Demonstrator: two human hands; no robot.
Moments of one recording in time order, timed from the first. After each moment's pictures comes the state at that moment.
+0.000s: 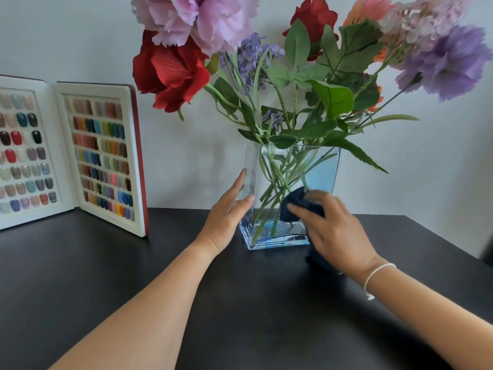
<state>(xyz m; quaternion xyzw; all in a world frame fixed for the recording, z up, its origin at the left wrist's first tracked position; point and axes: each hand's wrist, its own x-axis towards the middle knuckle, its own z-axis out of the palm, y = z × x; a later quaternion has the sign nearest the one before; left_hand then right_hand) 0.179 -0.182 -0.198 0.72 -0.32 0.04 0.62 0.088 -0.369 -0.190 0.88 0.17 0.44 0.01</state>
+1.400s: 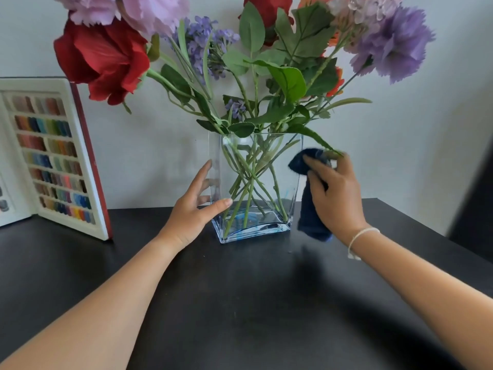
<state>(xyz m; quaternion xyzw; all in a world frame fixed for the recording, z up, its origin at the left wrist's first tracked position) 0.190 -0.180 -0.203 0.74 -0.31 0.07 0.59 0.102 -0.410 -0.170 0.82 0.03 0.54 -0.17</state>
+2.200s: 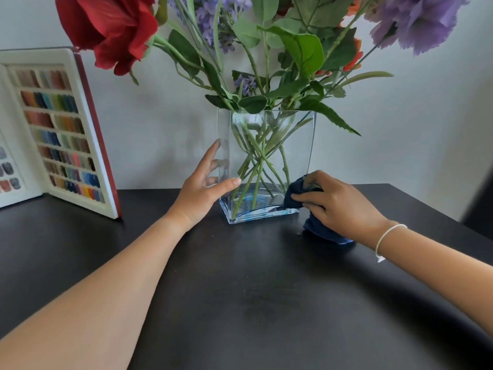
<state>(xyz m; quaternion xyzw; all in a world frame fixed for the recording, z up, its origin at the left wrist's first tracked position) 0.189 -0.180 -0.199 0.74 -0.30 0.05 0.60 0.084 -0.419 -0.193 0.92 0.20 0.34 0.01</state>
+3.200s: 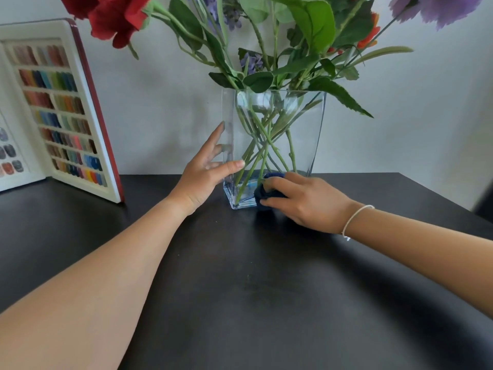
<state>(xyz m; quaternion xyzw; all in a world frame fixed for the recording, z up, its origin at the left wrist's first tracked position) 0.195 -0.182 -0.200 0.71 -0.31 0.02 0.63 0.101 -0.385 -0.198 0.86 0.38 0.30 0.16</state>
